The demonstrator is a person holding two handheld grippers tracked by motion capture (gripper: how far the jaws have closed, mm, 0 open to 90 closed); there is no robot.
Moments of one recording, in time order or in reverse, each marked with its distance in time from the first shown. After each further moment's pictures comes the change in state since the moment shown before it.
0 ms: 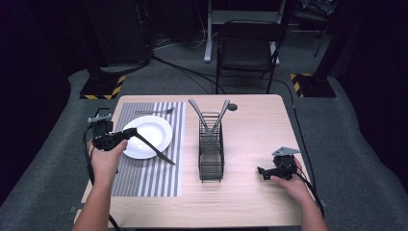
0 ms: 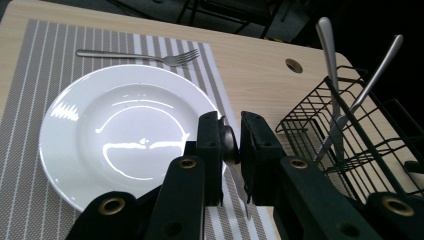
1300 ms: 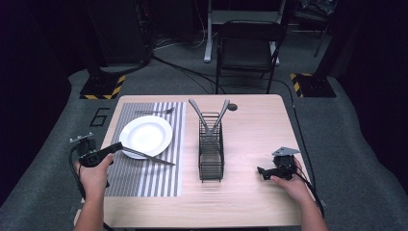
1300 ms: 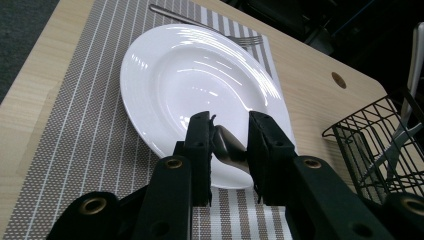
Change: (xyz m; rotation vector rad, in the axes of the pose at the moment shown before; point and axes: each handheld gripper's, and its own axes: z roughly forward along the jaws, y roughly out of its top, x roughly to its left) left arm 0.068 -0.050 -0.001 -0.034 0.059 -0.209; right arm 0.000 0.000 0.000 0.001 0.001 0.000
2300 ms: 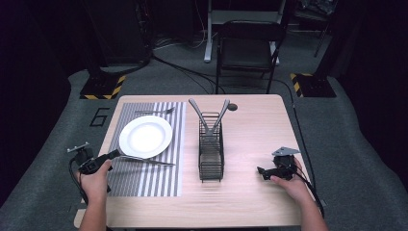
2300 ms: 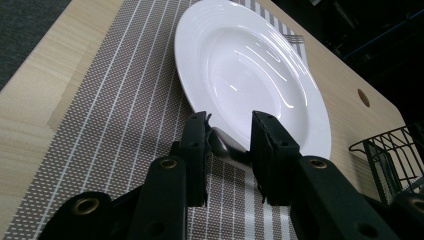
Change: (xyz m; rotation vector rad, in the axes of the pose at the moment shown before) left arm 0.039 -0.026 0.016 -0.018 0.029 -0.168; right arm 0.000 0.000 0.000 0.000 0.000 0.000
